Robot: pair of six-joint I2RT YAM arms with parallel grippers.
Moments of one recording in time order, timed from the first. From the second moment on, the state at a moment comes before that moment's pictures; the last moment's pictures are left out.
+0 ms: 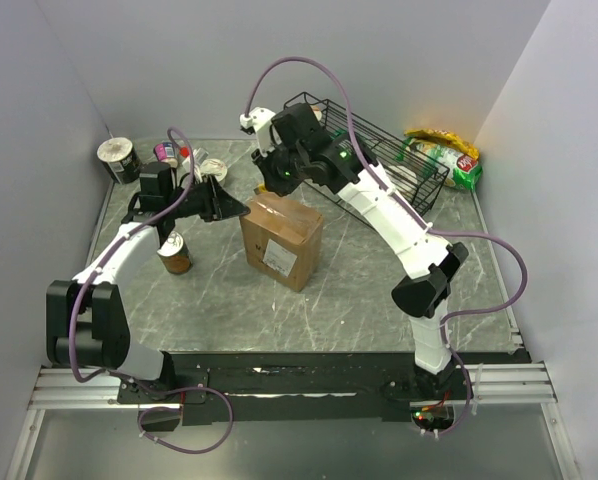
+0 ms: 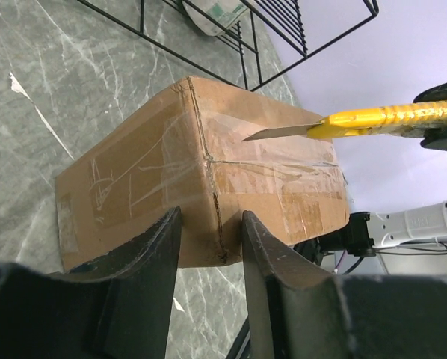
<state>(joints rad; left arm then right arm) -0.09 1.45 1.00 0.01 0.95 -0.47 0.79 1.99 2.42 -1.11 -0.04 -0.10</state>
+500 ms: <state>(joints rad) -0.11 1.44 1.01 -0.01 0.87 -0.47 0.80 1.99 2.42 -1.11 0.06 -0.01</state>
